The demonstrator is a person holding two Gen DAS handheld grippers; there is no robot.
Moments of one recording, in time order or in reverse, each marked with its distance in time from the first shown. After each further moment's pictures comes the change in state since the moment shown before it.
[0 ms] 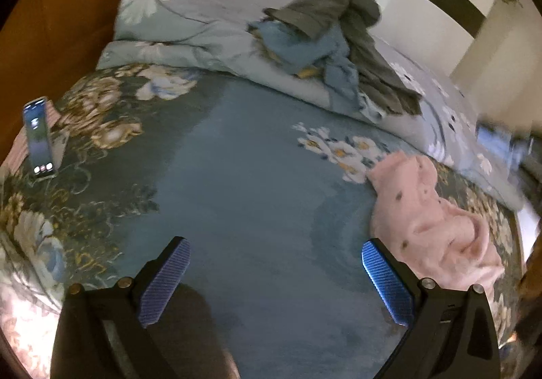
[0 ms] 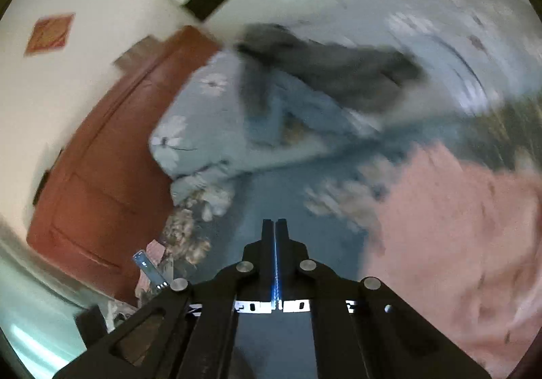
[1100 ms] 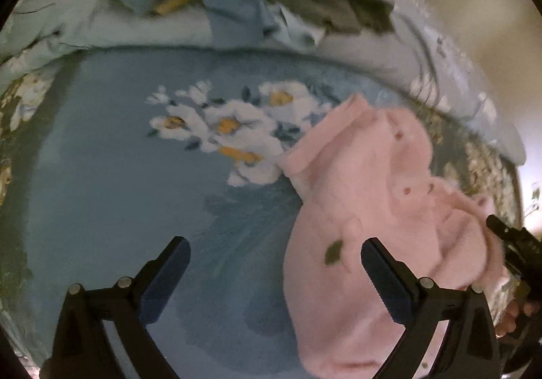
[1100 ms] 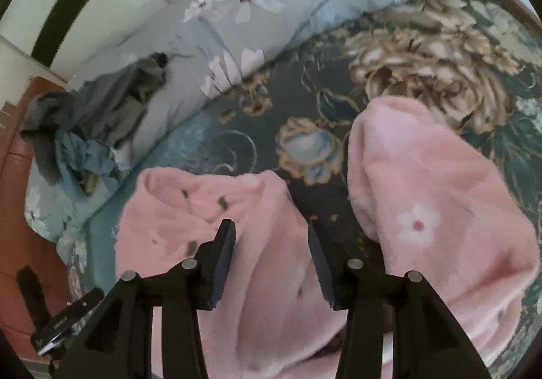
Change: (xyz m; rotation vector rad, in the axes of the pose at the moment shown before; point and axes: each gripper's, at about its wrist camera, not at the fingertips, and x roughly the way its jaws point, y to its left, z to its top) left arm 0.211 -0.181 0.062 0.187 0.339 -0.078; right arm -0.052 -0.326 -0.017 0.420 0.090 -0.478
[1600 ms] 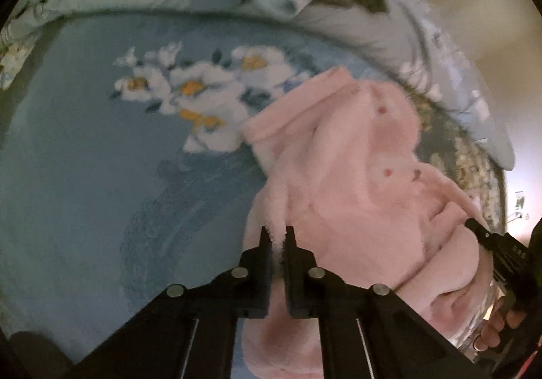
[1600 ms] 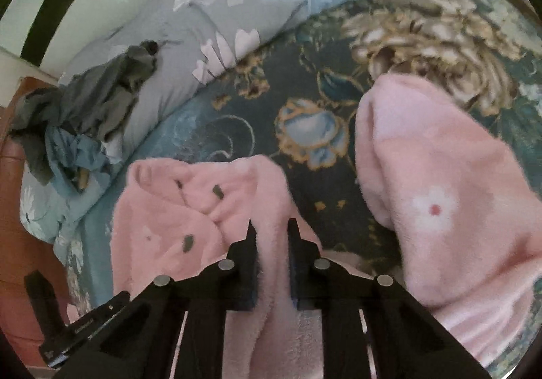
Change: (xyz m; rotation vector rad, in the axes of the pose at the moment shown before) left arm 0.002 -0.021 -0.015 -0.062 0.029 -0.103; right arm -0.002 0.006 -0.008 0.030 0.023 -0.017
